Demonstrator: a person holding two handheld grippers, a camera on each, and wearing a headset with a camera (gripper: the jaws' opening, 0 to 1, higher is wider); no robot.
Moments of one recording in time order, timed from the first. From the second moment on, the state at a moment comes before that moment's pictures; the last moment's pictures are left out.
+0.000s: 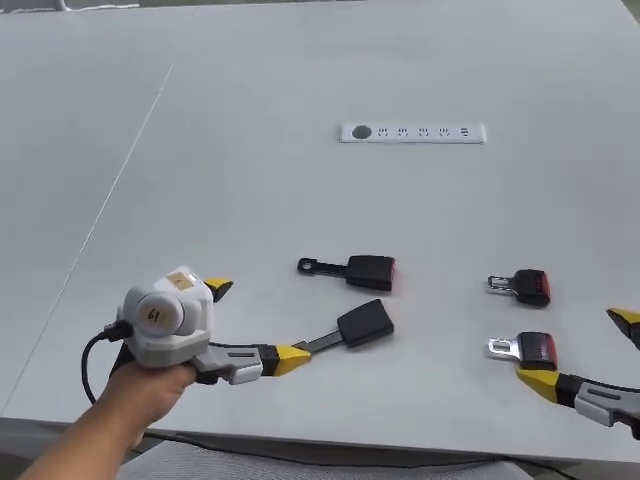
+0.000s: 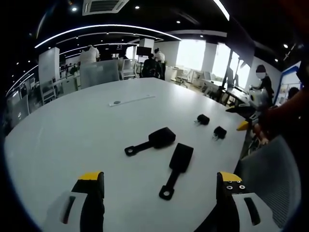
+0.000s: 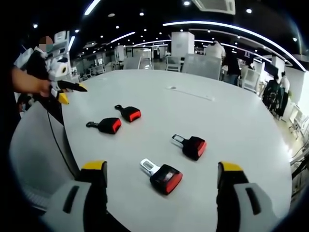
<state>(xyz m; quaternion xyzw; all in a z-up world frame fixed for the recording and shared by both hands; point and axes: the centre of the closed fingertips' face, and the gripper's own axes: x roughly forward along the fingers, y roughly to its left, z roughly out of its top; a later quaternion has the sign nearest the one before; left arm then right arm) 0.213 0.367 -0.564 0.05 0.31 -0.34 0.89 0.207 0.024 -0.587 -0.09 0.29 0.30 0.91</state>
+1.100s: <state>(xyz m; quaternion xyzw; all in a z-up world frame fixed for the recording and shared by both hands) 0.216 0.327 -0.587 0.08 0.33 -0.39 0.86 0.204 0.015 -0.611 -0.12 0.33 0.37 0.86</state>
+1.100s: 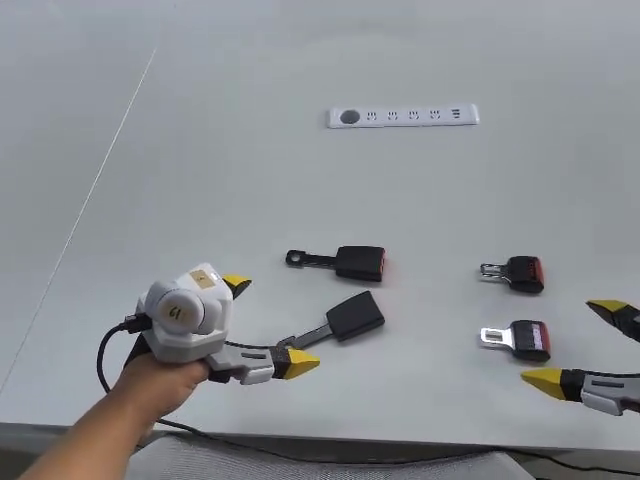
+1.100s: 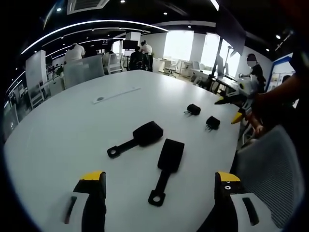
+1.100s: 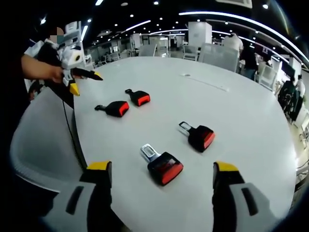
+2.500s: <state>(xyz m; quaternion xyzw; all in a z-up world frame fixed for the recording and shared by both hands) 0.233 0.255 -0.655 0.15 0.39 -0.49 0.77 0.215 0.018 -0.661 -0.18 0.40 0.50 0.74</state>
